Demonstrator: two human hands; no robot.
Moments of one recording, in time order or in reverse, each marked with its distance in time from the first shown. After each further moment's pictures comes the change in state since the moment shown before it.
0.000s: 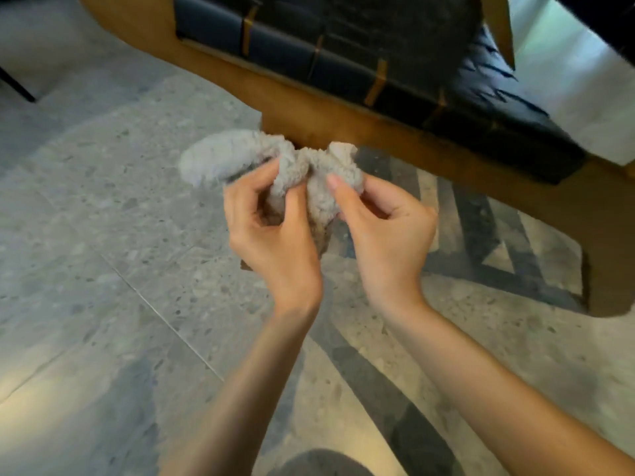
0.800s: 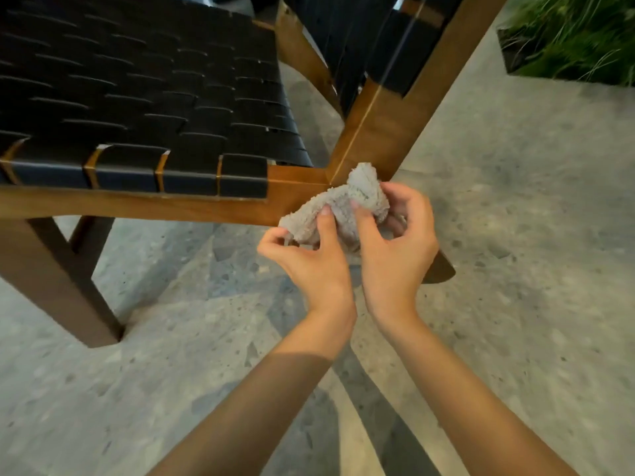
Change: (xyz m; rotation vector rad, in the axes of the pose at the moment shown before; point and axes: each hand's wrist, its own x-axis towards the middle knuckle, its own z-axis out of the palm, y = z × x) left_hand -0.208 0.018 0.180 -0.147 -0.266 -0.441; right_hand 0.043 0.034 -0.236 -0.155 0.540 -0.139
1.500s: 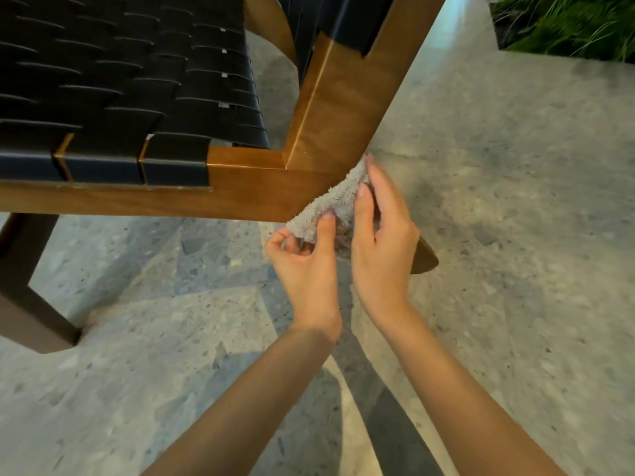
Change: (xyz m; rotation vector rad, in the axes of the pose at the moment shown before) left_hand -0.009 -0.033 0.006 -0.084 -0.224 -0.335; right_hand 0.020 0.039 -0.019 -0.209 -0.177 -0.121
